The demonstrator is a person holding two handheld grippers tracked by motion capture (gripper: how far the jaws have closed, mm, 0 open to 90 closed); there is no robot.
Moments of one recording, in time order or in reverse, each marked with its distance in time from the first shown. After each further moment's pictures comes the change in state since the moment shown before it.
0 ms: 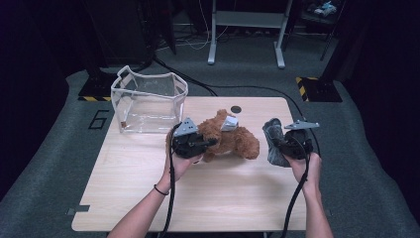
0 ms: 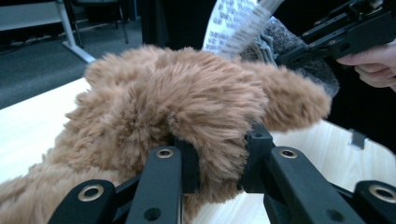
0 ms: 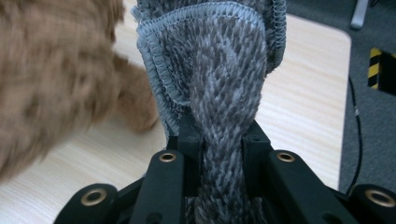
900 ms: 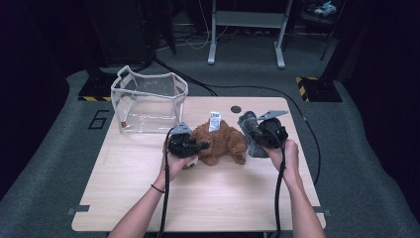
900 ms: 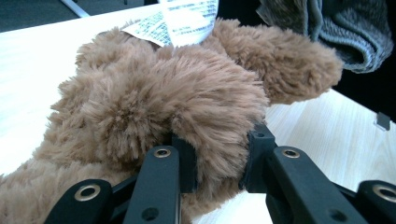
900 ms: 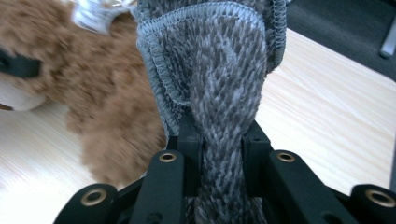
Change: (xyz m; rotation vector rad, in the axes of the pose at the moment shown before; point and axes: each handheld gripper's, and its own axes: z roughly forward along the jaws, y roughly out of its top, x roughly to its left) left arm 0.053 -0.050 0.021 0.120 -0.013 -0.120; right arm 0.054 0.049 0.029 0.036 0.069 -0.145
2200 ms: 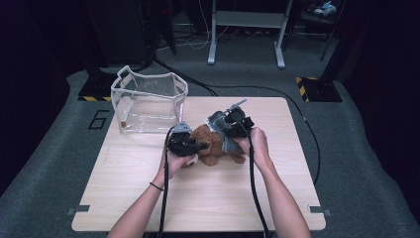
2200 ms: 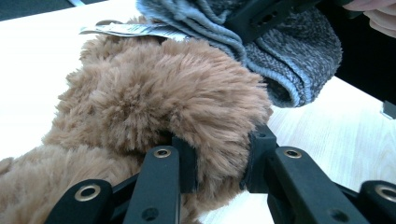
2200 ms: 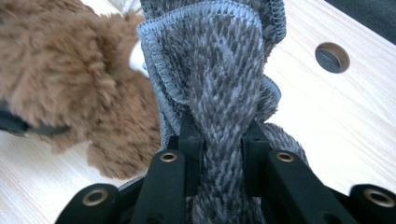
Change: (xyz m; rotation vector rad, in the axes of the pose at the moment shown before) left arm 0.009 0.000 0.003 0.032 0.004 0.001; right arm 0.038 0.049 0.075 0.146 0.095 -0.087
